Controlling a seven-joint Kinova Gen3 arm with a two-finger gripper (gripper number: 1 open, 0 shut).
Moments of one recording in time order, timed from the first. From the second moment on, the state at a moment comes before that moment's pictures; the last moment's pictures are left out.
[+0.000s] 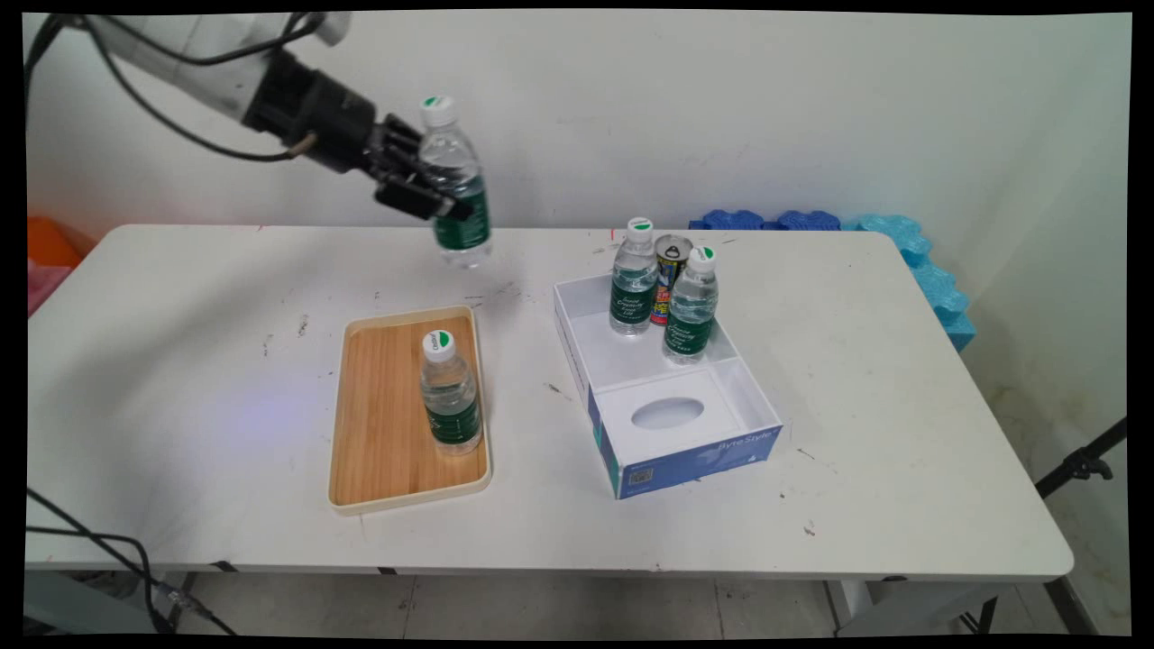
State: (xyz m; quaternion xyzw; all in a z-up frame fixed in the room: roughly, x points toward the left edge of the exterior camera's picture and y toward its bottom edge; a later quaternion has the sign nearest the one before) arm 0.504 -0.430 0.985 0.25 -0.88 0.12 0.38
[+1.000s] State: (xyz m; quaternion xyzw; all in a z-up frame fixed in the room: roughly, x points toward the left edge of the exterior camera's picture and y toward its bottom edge) arm 0.565 -0.390 0.881 0.24 -0.91 0.11 0.32
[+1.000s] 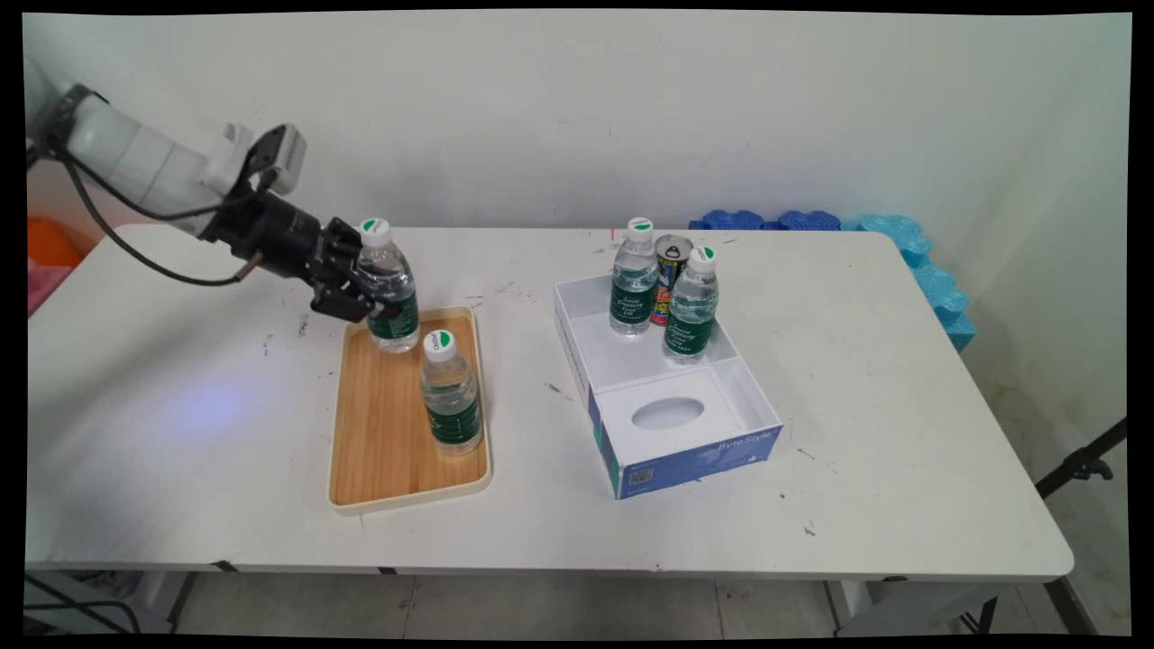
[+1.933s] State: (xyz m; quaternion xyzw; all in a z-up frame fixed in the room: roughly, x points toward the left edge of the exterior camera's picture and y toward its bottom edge) arm 0.543 -0.409 0.841 0.24 -0.91 0.12 0.32
